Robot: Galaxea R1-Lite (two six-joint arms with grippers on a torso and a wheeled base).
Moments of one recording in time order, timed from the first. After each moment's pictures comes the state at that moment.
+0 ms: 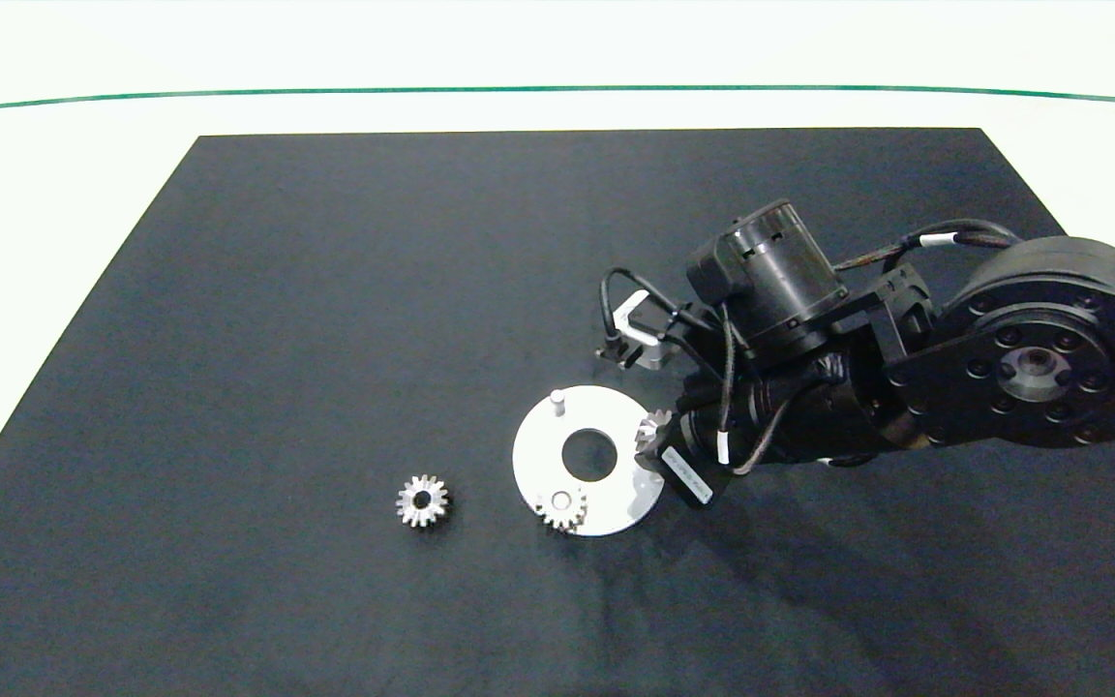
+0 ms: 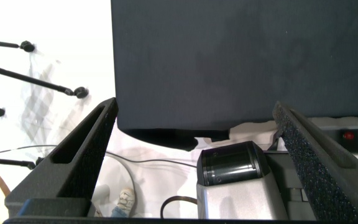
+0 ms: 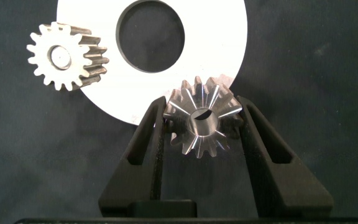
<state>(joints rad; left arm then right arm) 0.19 0.22 -1.06 1.17 0.04 0.36 0.75 1.86 -1.49 0.42 -0.19 -0.25</state>
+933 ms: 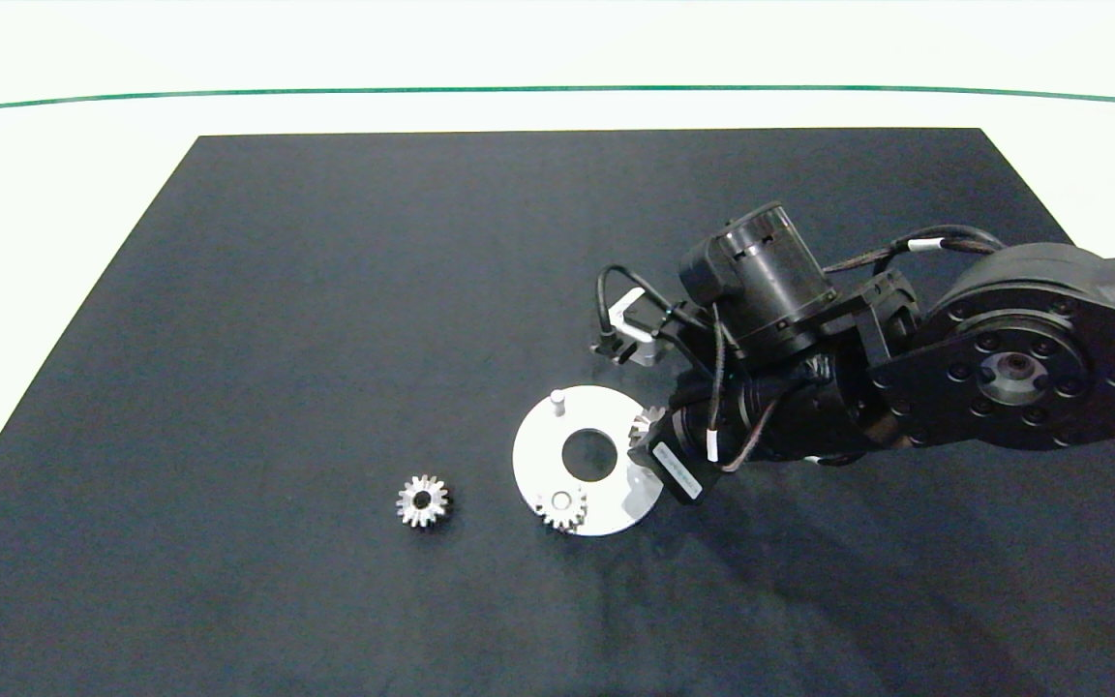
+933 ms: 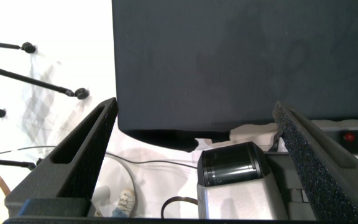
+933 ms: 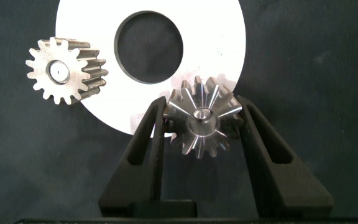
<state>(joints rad) 0.19 0.21 -1.07 1.17 0.04 0.36 0.75 1.88 -1.49 0.40 -0.19 -0.23</state>
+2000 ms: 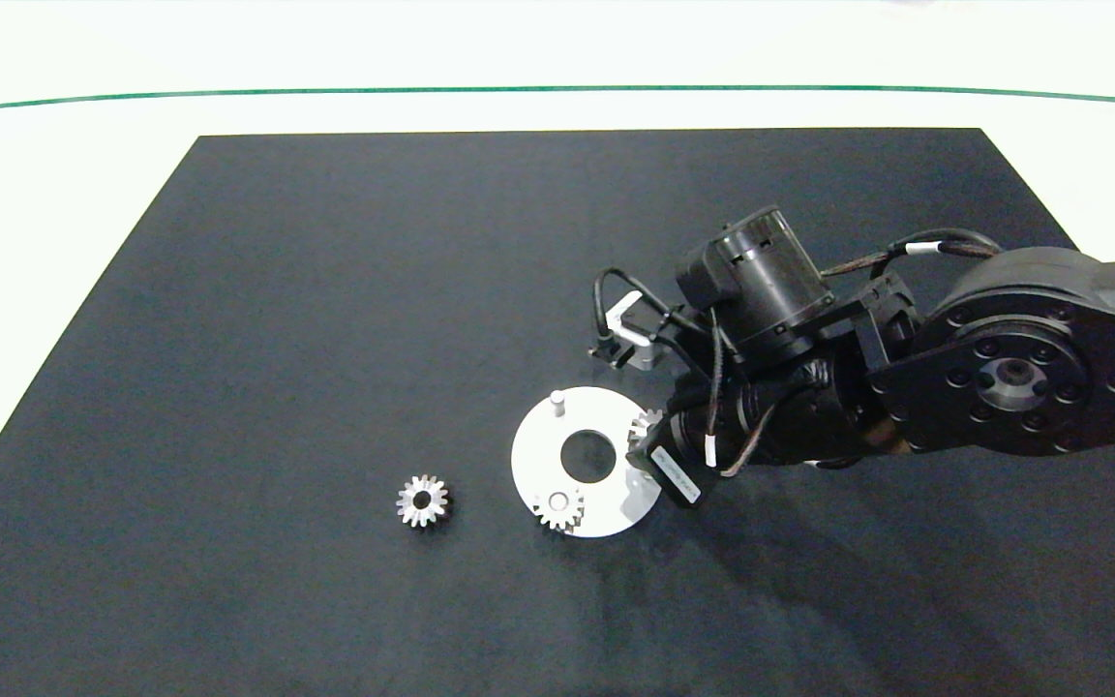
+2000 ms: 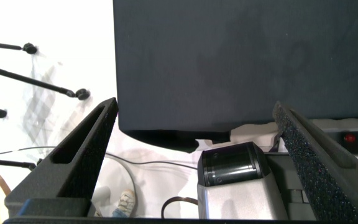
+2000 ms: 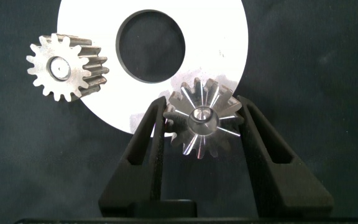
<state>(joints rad) 0.19 0.21 -1.07 1.17 0.04 0.36 0.75 1.88 -1.49 0.39 -0.19 -0.23</state>
